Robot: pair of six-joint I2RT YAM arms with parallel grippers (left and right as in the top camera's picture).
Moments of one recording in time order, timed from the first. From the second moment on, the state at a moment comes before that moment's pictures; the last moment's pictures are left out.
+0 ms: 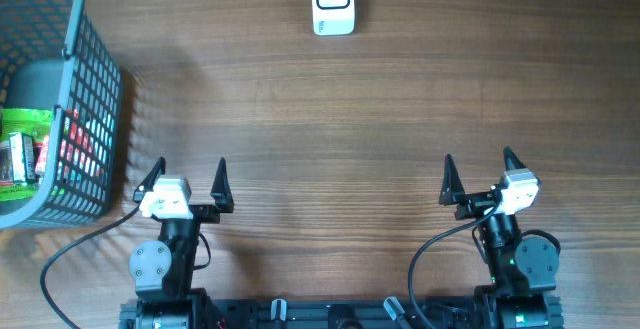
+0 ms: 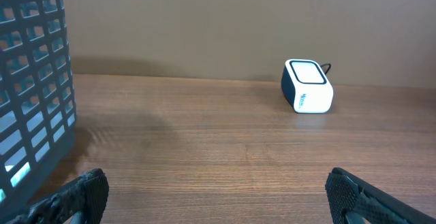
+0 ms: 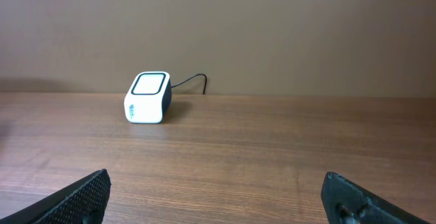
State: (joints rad) left arm 0.07 0.01 0.01 -0.06 0.12 -0.07; right arm 0.07 0.01 0.01 0.00 -0.07 0.04
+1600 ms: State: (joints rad) left arm 0.07 1.13 1.75 -1.16 0.36 -0.27; right arm 0.07 0.02 0.01 0.00 -0.07 0.04
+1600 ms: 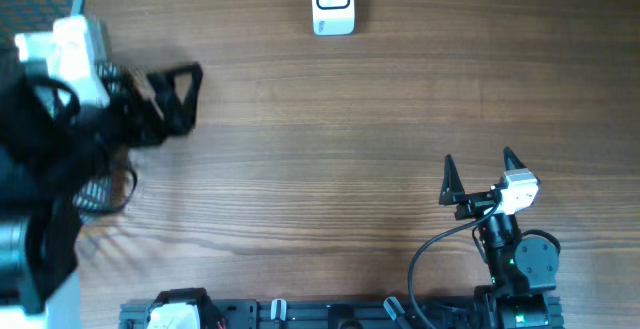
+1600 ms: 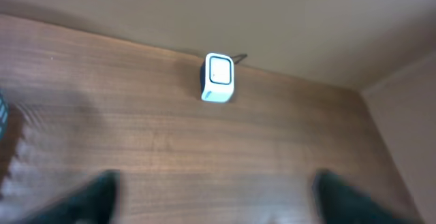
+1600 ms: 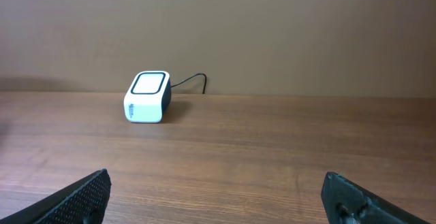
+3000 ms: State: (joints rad) left arm 0.61 1.95 1.75 -1.19 -0.11 -0.47; right arm 0.07 0.02 0.01 0.00 -0.07 0.04
